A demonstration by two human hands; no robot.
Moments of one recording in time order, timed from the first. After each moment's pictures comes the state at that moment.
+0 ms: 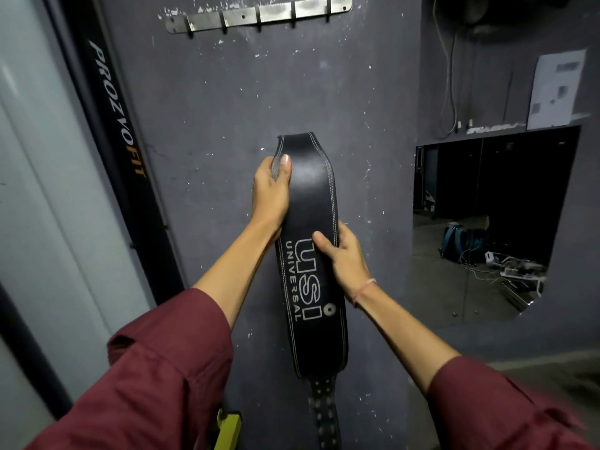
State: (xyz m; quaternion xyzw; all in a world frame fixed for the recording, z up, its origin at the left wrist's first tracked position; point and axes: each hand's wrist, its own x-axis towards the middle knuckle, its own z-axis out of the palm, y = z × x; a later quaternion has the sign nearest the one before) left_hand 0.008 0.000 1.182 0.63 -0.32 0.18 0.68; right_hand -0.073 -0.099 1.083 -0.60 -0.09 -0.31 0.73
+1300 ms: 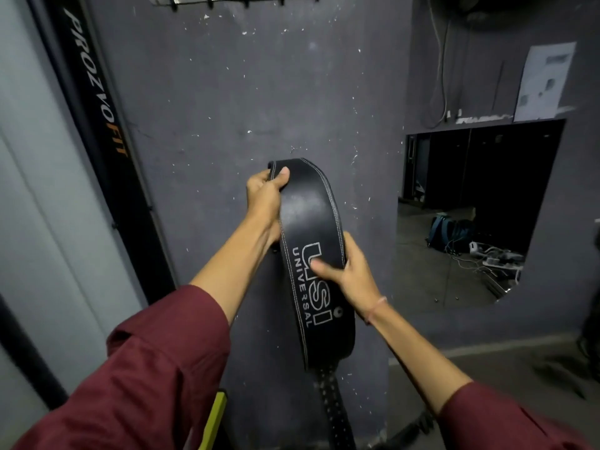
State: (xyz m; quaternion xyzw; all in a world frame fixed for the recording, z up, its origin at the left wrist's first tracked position) left_hand -0.022 -0.015 1.158 0.57 -0.18 0.00 0.80; right_hand -0.125 -0.133 1.031 -0.65 -0.09 -0.26 0.71
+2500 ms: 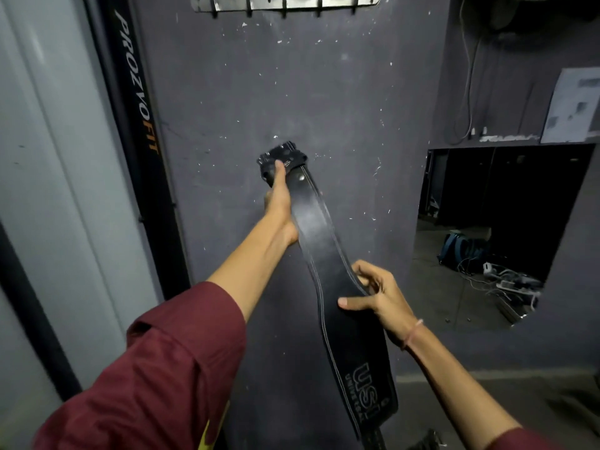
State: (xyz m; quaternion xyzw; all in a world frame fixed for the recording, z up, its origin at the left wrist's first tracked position) left_hand 0.001 -0.005 1.160 0.51 -0.04 -0.10 0.85; right_hand -0.141 -0.142 1.032 -0.72 -0.09 -0.18 0.66
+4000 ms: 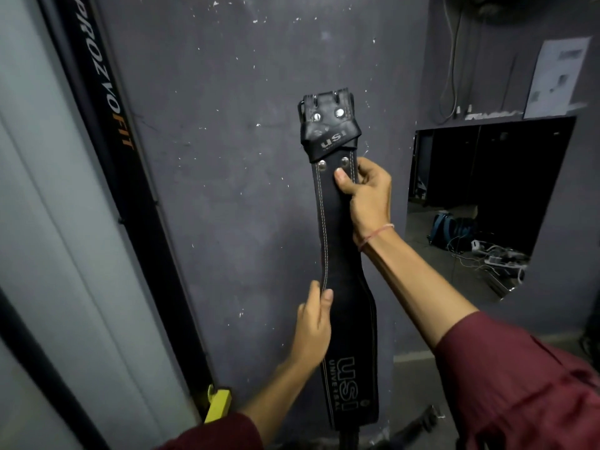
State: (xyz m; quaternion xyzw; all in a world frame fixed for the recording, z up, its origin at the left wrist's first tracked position) left_hand -0.096 -0.001 0.962 0.80 -0.24 0.00 0.55; right_hand -0.081 -0.118 1.144 -0.55 -0.05 -0.42 0.72
